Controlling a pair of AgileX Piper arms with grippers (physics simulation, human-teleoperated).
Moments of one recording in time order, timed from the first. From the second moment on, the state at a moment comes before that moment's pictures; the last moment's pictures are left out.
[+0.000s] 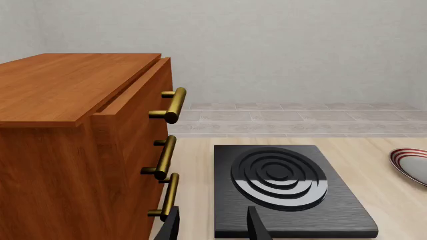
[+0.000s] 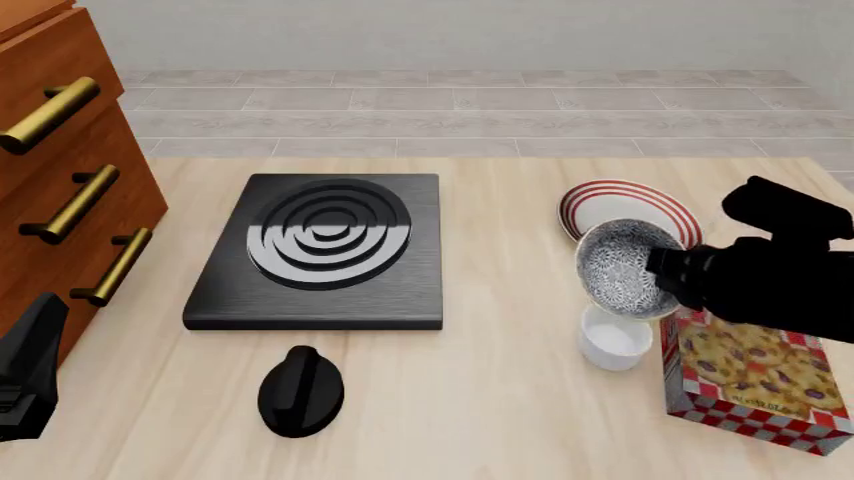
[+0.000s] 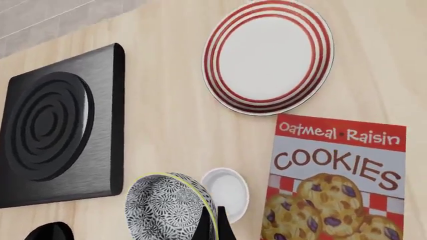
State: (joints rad) left arm 0.00 0.01 0.00 0.00 0.00; right arm 0.20 1.09 -0.51 0.24 0.45
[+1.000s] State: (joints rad) left arm 0.00 0.01 0.00 0.00 0.00; right arm 0.02 1.28 -0.62 0.15 0.44
